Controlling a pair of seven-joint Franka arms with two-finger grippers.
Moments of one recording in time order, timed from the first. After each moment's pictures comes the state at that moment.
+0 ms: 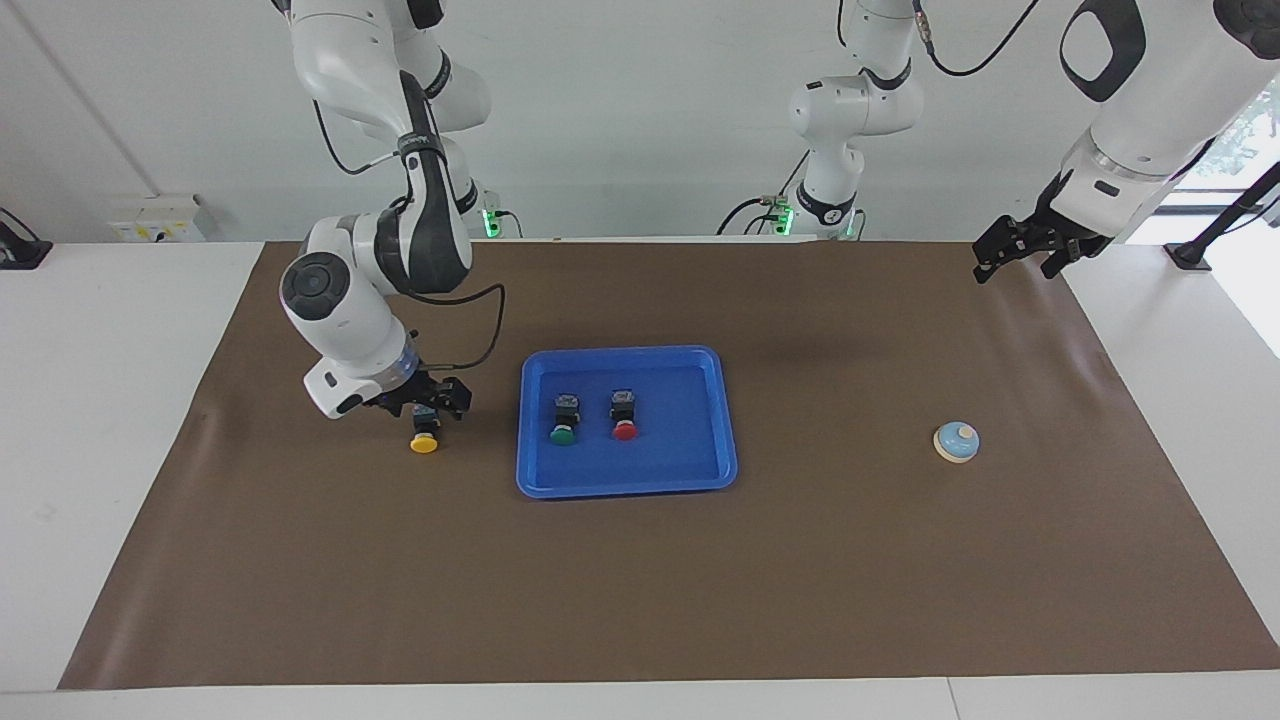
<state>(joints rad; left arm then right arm) 0.02 0.00 -0.01 -1.60 -0.01 1.51 0.00 0.15 0.27 -0.09 -1.93 0.09 2.09 0.09</state>
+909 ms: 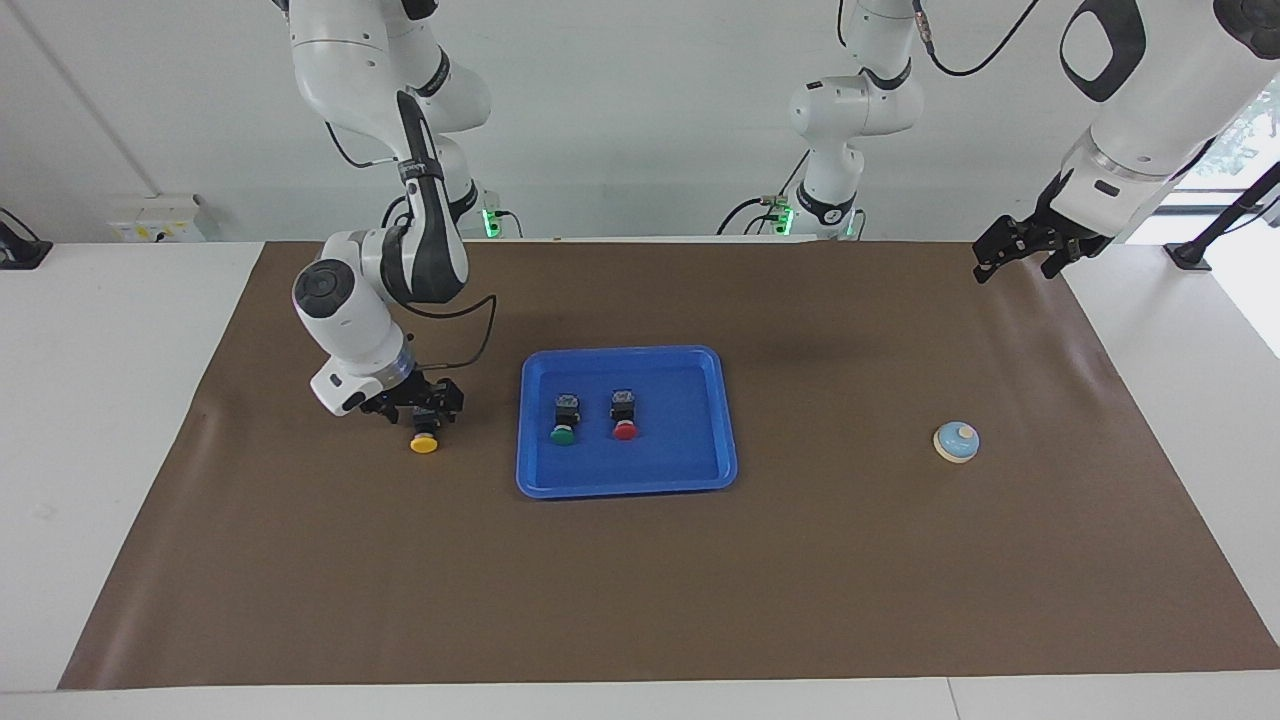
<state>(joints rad) 0.02 0.00 -0.01 -1.60 -0.01 1.51 0.00 0.13 0.24 -0.07 -2.12 0.09 2.31 0.03</state>
